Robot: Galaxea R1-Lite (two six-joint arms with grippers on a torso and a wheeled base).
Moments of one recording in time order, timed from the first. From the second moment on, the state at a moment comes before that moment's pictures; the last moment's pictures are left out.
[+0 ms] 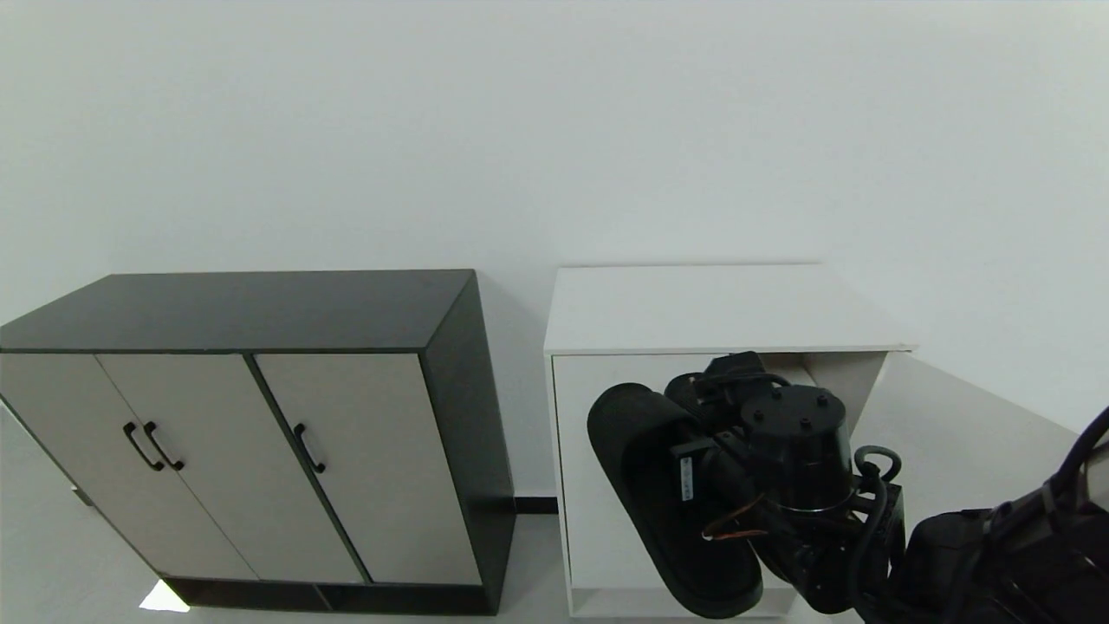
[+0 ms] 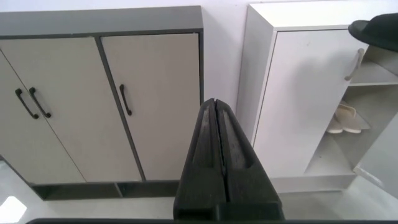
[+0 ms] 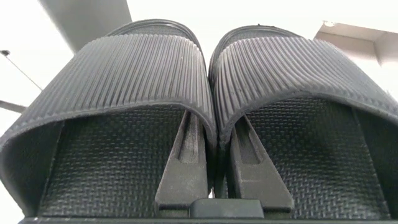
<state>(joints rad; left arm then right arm) 0.00 0.00 0.00 0.01 0.02 0.02 0.84 1.90 -0.72 -0.89 -0.56 0.16</state>
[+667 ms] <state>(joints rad) 0.00 0.00 0.00 0.01 0.02 0.02 0.84 1.90 -0.72 -0.89 -0.56 0.16</state>
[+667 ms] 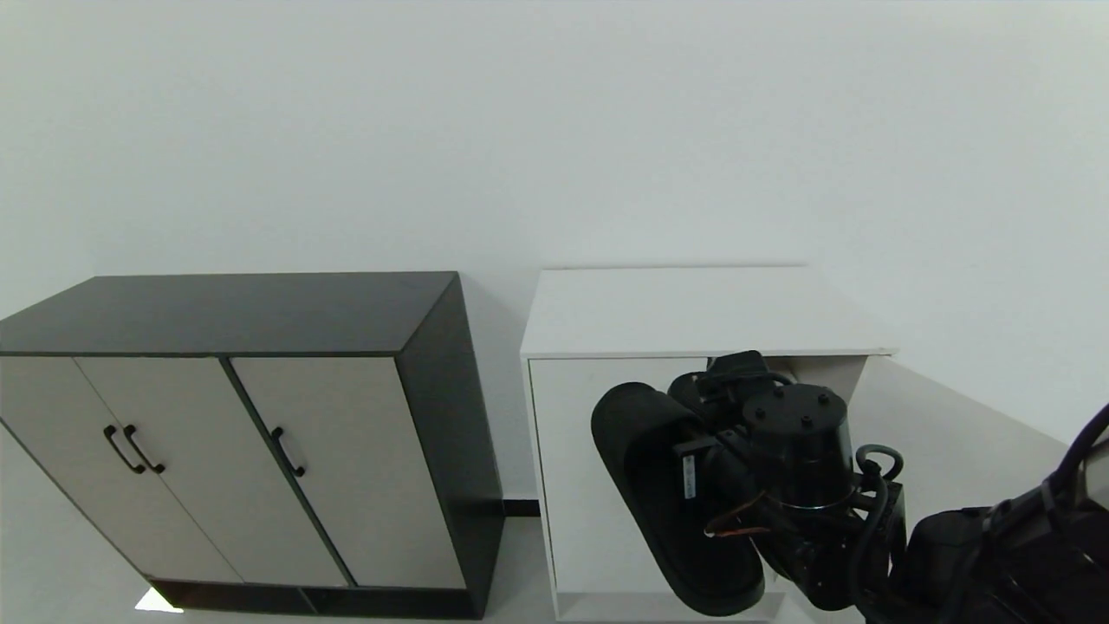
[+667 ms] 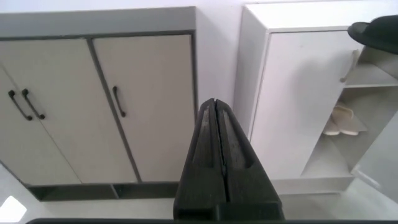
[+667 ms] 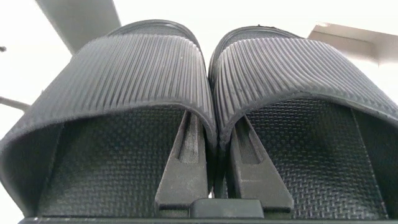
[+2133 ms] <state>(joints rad) -0.01 0.00 0.00 0.01 0.02 0.02 0.82 1.90 -0.69 -0.93 -0.56 0.14</state>
